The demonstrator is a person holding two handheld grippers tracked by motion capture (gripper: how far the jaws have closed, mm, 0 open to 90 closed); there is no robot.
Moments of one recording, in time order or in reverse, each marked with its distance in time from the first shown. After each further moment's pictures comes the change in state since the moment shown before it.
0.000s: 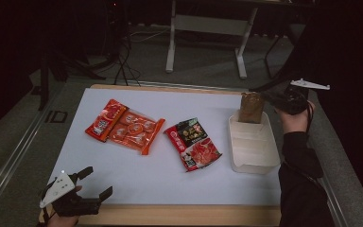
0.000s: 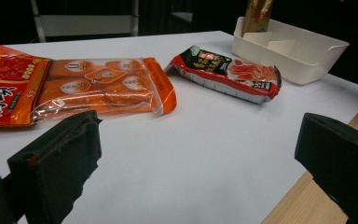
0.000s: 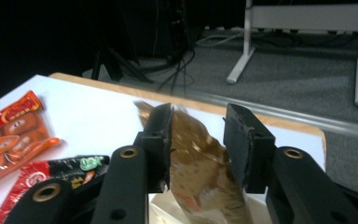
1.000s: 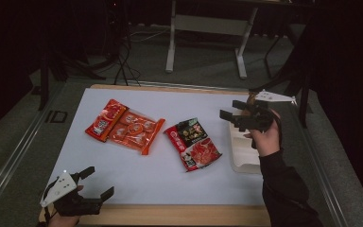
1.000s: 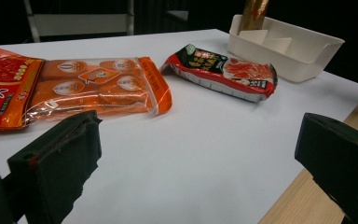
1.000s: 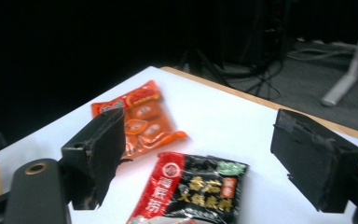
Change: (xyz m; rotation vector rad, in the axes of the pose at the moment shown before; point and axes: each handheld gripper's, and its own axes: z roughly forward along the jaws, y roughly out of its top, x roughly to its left) left arm -0.001 0.001 0.003 0.007 -0.018 0.010; right arm 0.136 -0.016 0.008 -0.013 0.324 -0.102
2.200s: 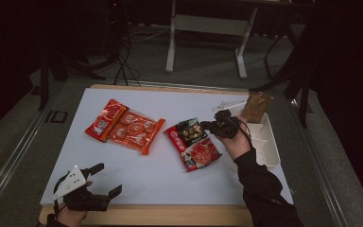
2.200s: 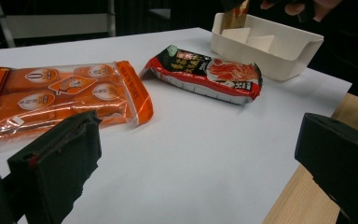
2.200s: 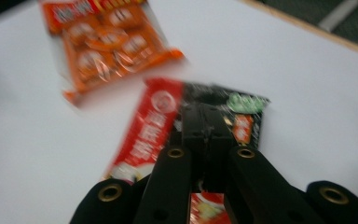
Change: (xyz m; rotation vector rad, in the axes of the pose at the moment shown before) left arm -0.004 0.007 0.021 0.009 -0.072 0.029; right arm 0.026 -0.031 0.080 0.376 -0.112 -0.085
